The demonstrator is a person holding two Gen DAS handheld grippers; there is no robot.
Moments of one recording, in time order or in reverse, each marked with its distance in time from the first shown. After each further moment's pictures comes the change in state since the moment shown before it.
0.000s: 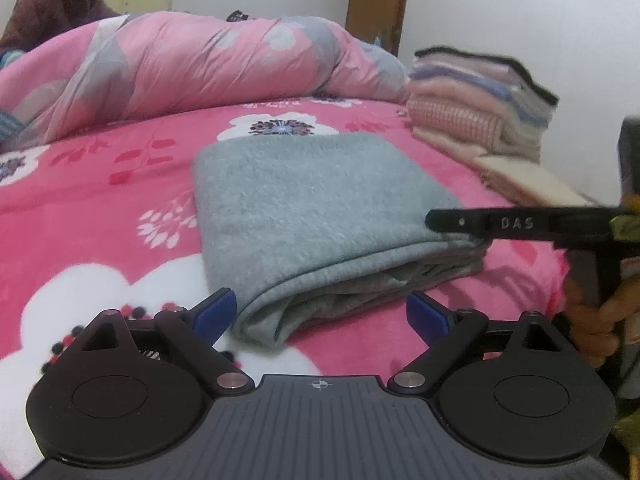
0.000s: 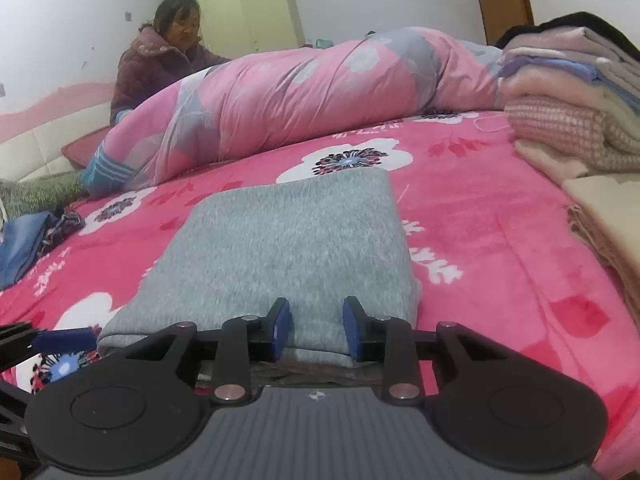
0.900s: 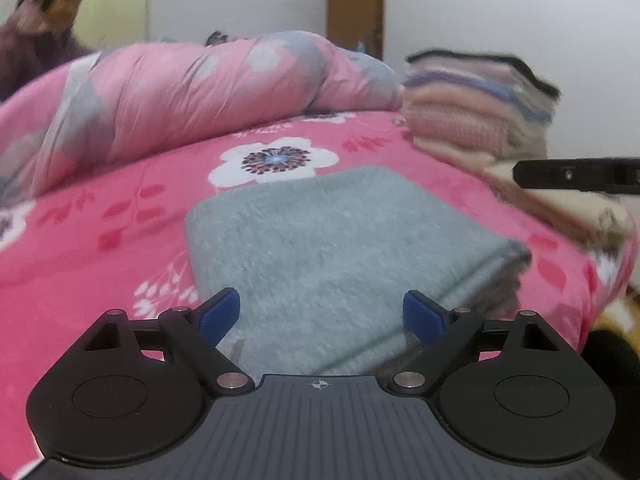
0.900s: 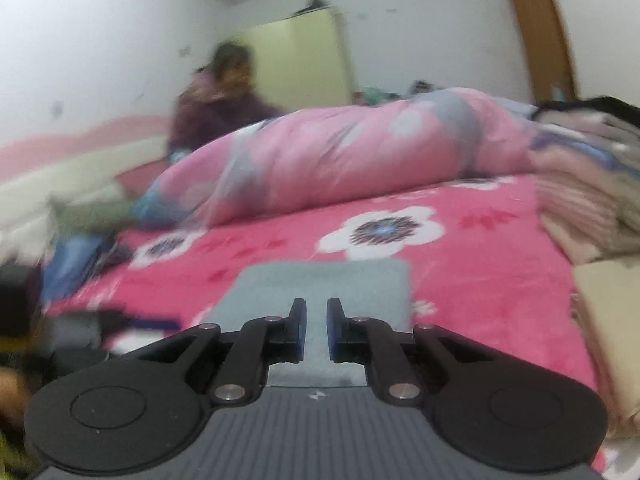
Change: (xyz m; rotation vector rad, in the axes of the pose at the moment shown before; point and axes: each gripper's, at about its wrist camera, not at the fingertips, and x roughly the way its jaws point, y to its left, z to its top) left arm 0.043 -0.010 0.029 0.204 0.008 0.031; right arm -0.049 -0.019 0.034 -0.108 -0.098 0.164
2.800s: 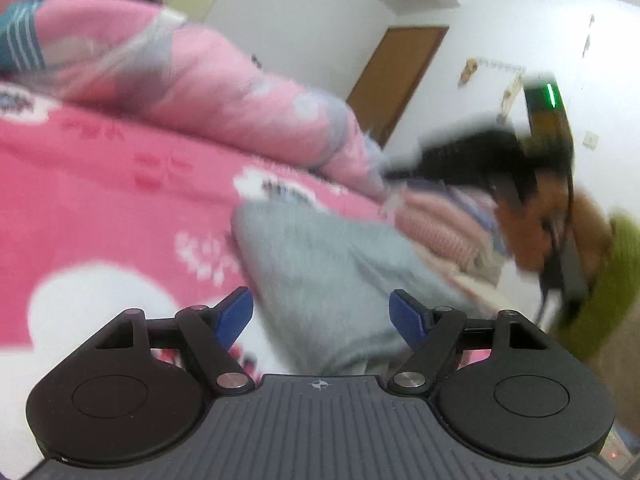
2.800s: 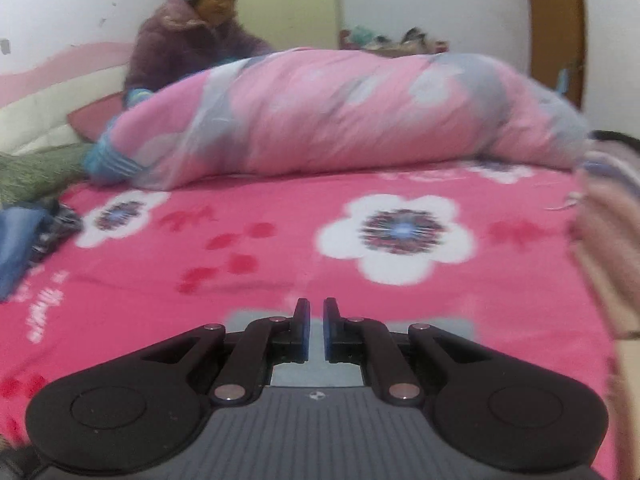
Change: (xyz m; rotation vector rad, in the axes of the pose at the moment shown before) left arm -0.047 0.091 -0.053 -0.452 -0.271 -0.254; right arm 0.129 0.064 0.090 -0.049 0.214 -0.176
